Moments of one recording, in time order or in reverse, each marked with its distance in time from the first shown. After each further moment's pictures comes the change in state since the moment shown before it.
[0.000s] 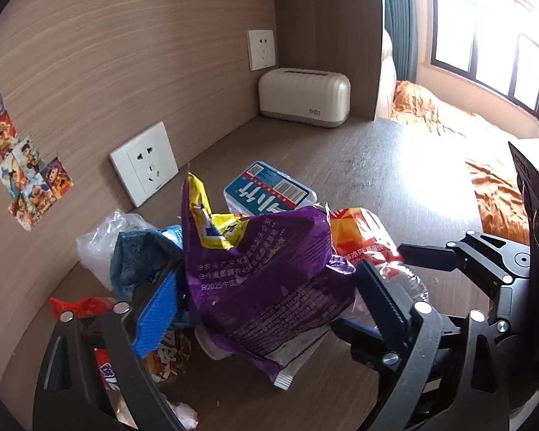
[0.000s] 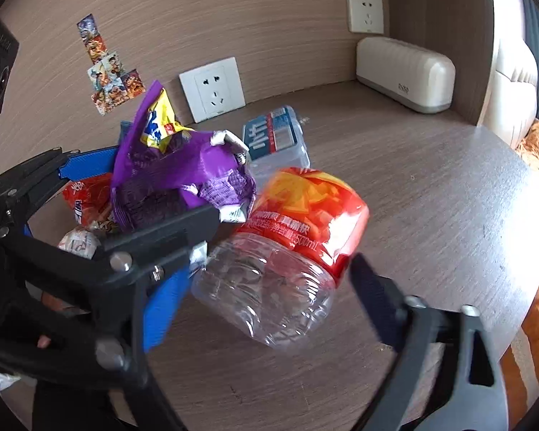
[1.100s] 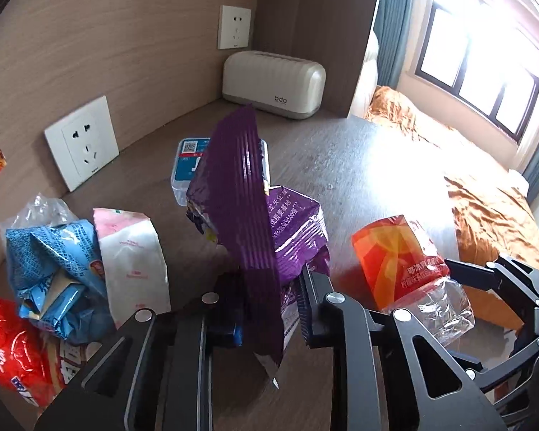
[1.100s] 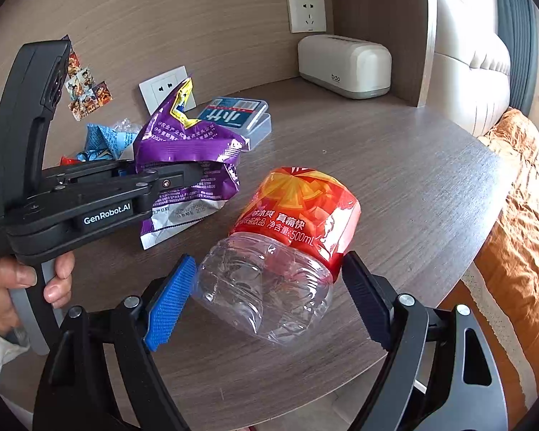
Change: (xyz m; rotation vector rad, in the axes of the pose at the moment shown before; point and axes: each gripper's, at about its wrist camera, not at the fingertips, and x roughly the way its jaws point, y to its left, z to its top) left arm 0.044 -0.026 0.011 -0.092 0.046 -0.171; right arm -0.036 -0.050 -0.042 0.038 -0.023 -0.087
